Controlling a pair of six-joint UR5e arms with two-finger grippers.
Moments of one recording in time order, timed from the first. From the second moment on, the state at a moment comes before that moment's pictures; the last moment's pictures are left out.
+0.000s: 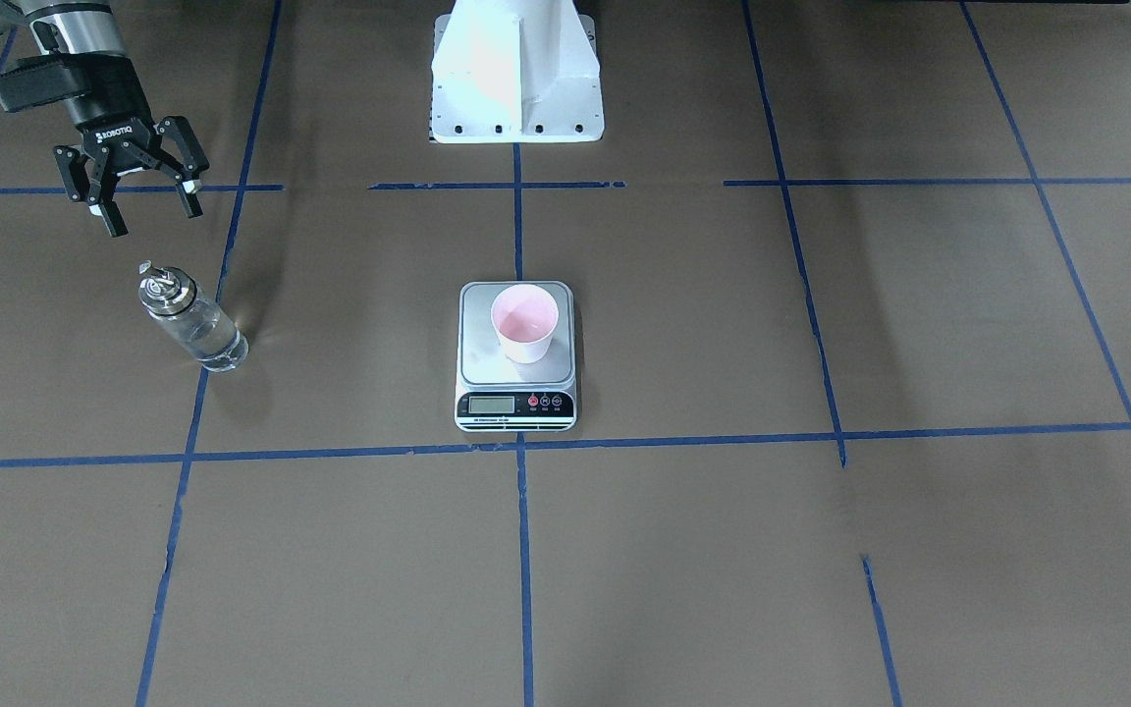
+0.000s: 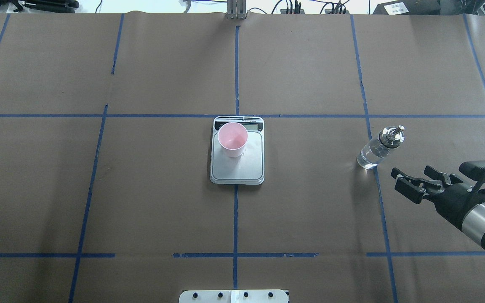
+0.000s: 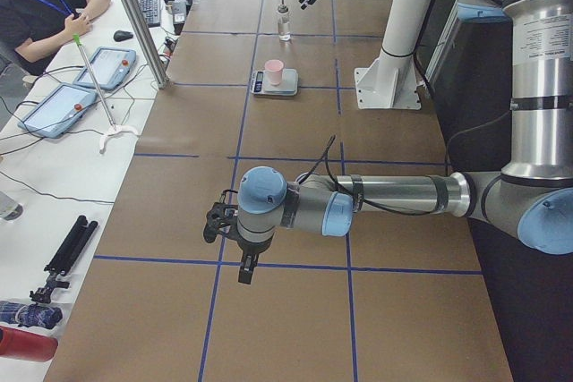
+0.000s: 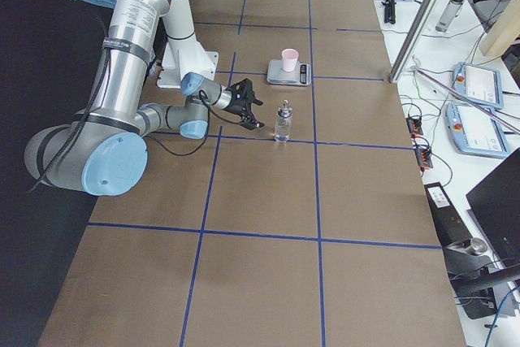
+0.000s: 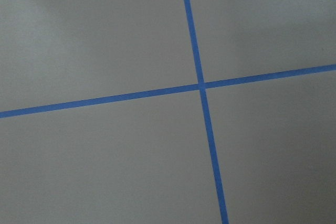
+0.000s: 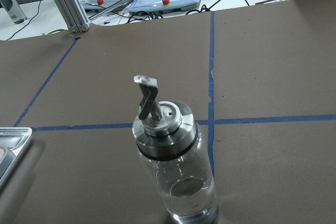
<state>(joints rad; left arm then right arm) -1.64 -1.46 -1.67 -1.75 -2.31 0.07 0.23 -1.97 2.09 -0.52 0.95 1.29</state>
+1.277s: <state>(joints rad) -1.64 -1.46 -1.68 -1.75 -2.30 0.07 0.13 -1.75 1.81 -0.52 0.72 1.19</state>
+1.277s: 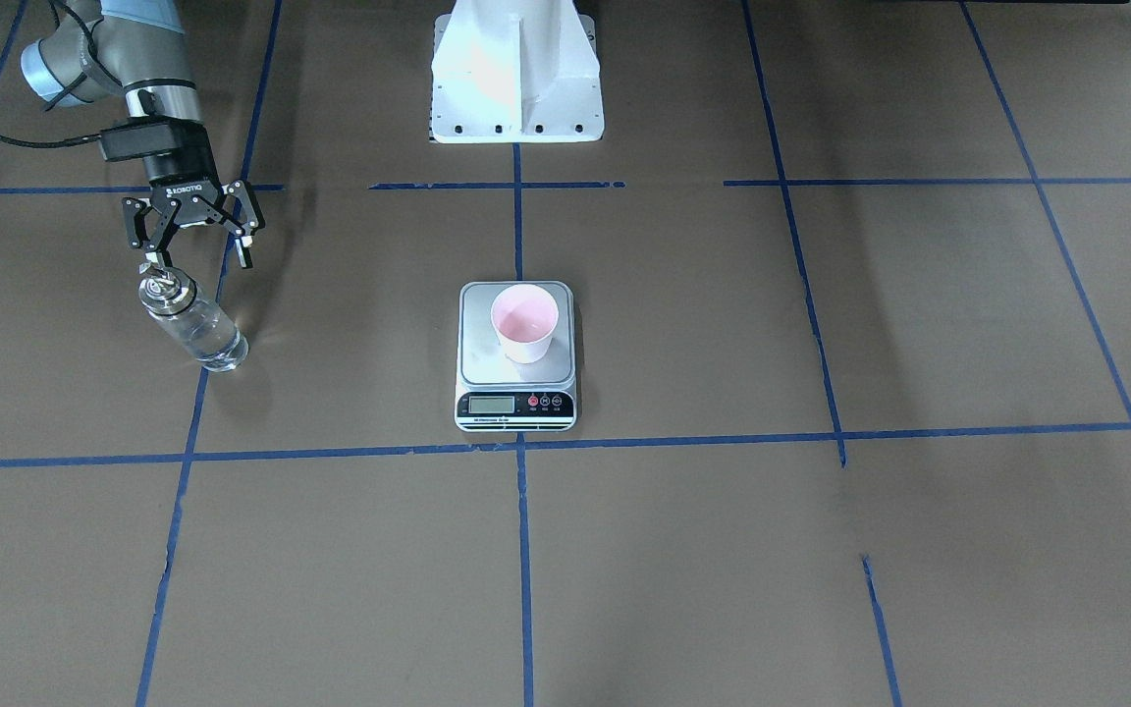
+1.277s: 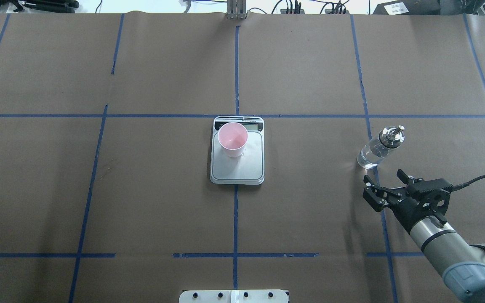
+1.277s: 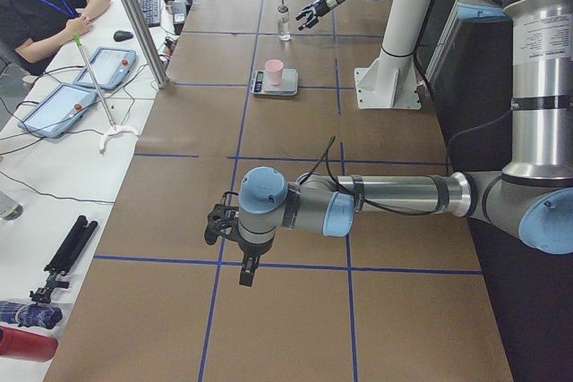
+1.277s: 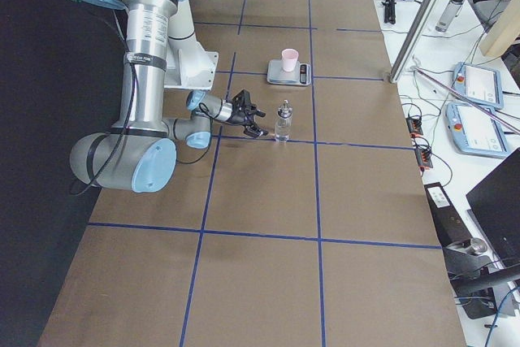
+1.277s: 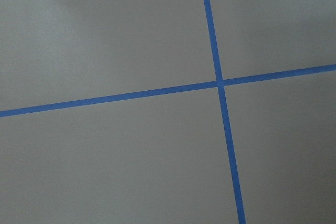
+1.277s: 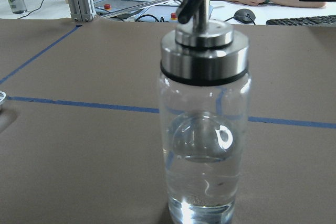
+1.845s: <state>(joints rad) -1.64 -1.46 -1.68 -1.75 -2.30 0.07 0.15 -1.71 1.76 -0.52 0.71 1.16</state>
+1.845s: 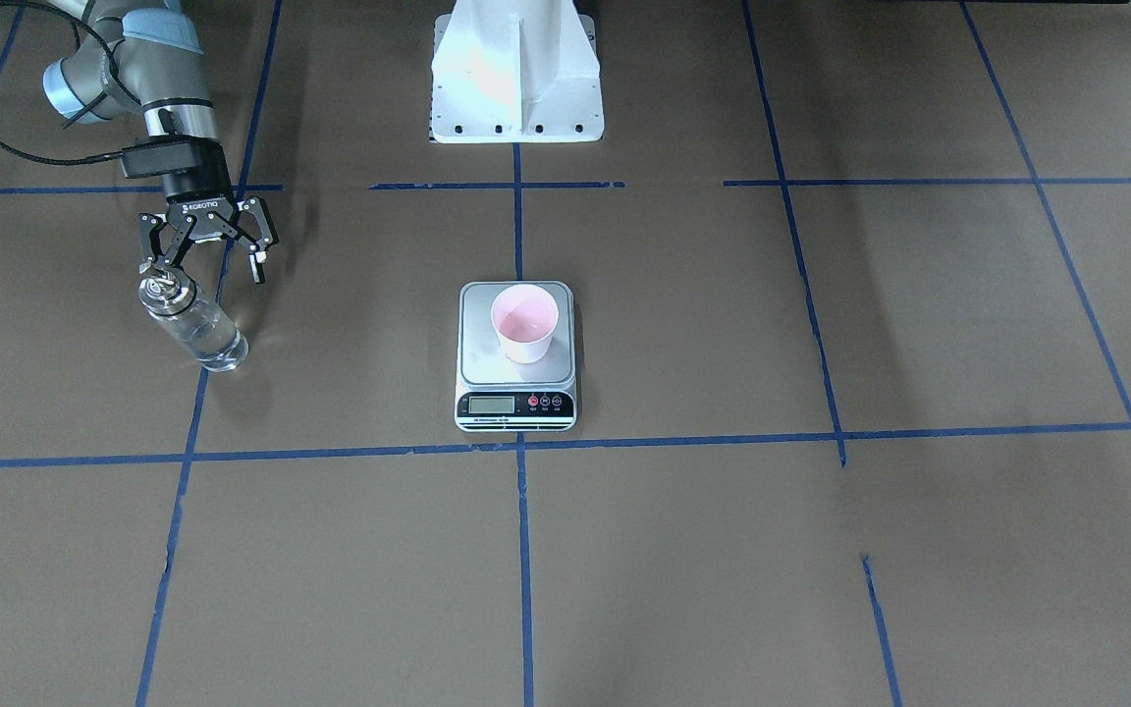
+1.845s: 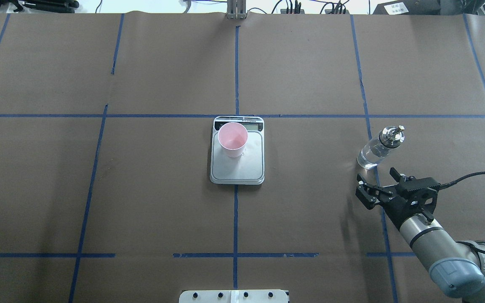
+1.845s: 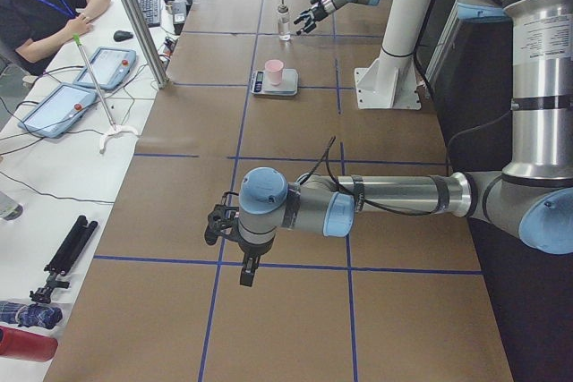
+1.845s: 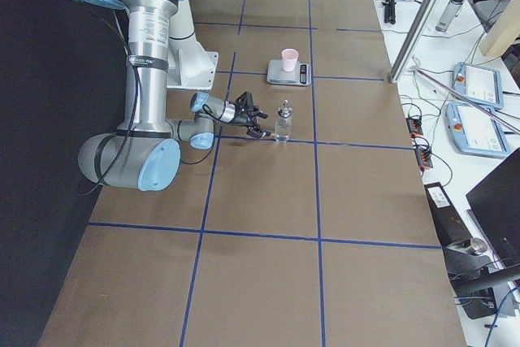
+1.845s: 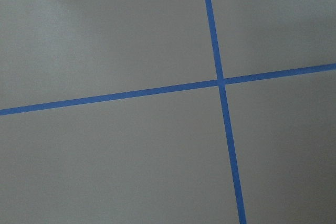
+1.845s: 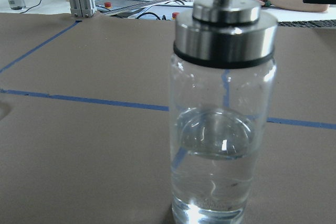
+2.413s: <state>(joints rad) -1.64 -1.46 -1.68 -1.75 -2.30 0.07 0.19 -1.69 1.72 -0.52 0.70 1.15</state>
